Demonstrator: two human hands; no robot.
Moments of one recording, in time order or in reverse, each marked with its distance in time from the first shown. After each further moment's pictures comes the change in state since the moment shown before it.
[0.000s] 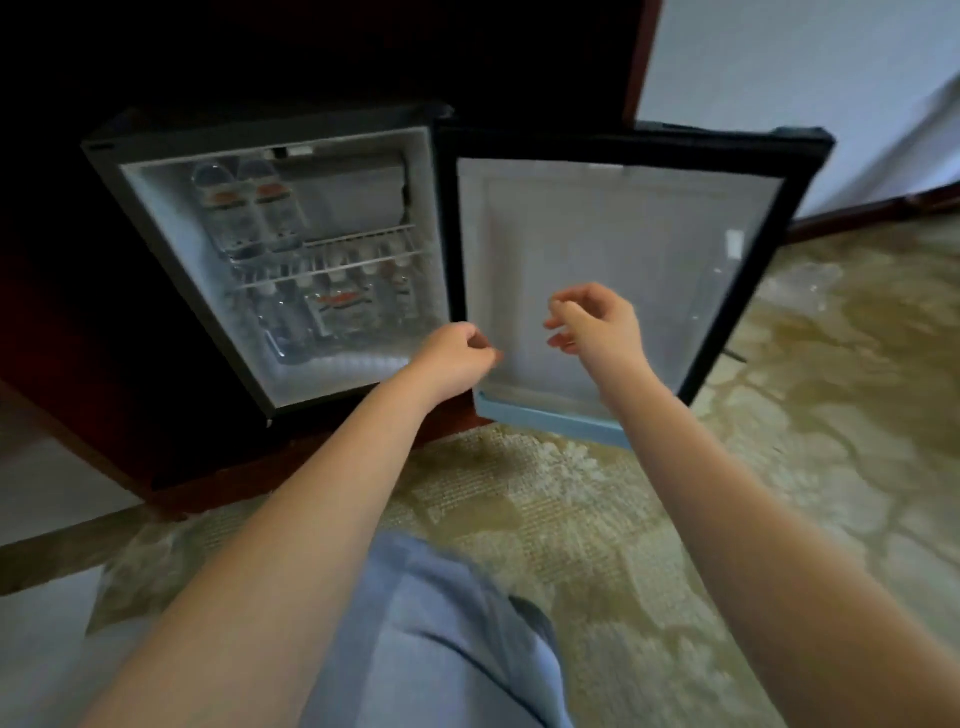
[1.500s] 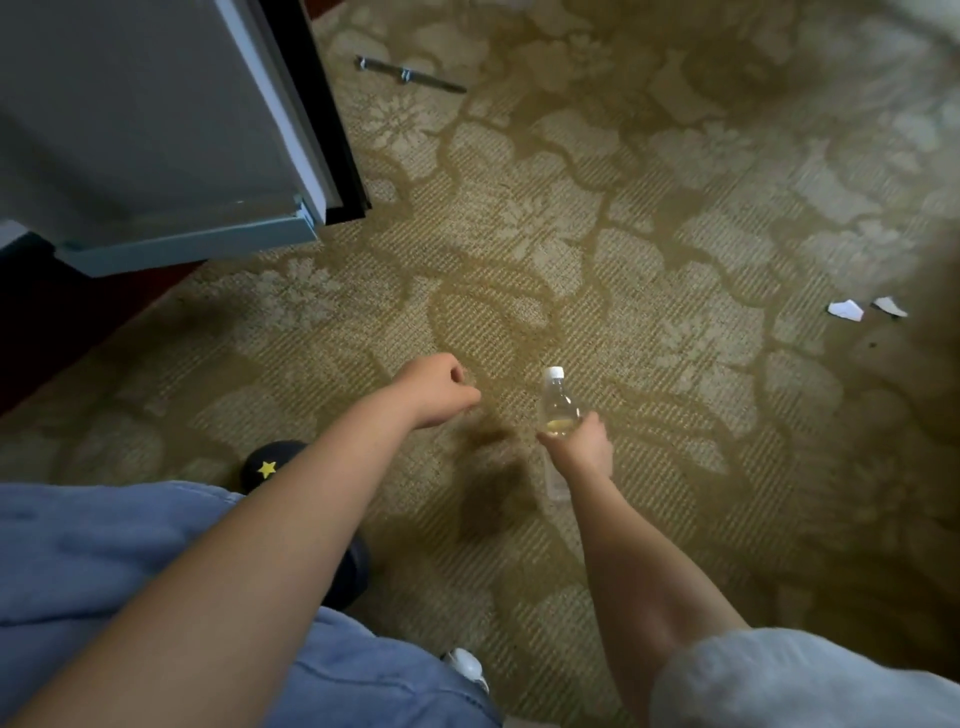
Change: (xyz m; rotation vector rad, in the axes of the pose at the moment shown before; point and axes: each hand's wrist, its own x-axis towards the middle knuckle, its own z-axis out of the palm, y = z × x) left_hand -0.101 0.040 0.357 0.414 -0.731 0.014; right_hand -0.260 0.344 -0.285 -0.593 0.397 1.110
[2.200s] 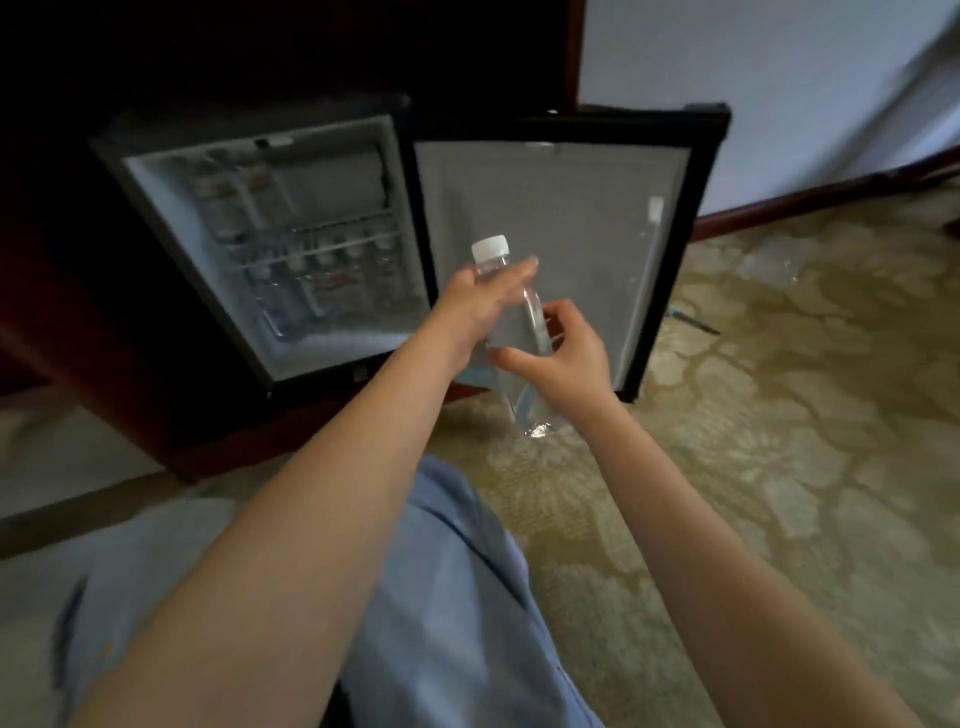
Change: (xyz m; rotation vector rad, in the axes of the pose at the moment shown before) left_hand -0.177 -0.091 -0.242 -0.993 0.794 0.265; right_hand -0.317 -0.309 -0.031 0.350 -0.264 -1.270
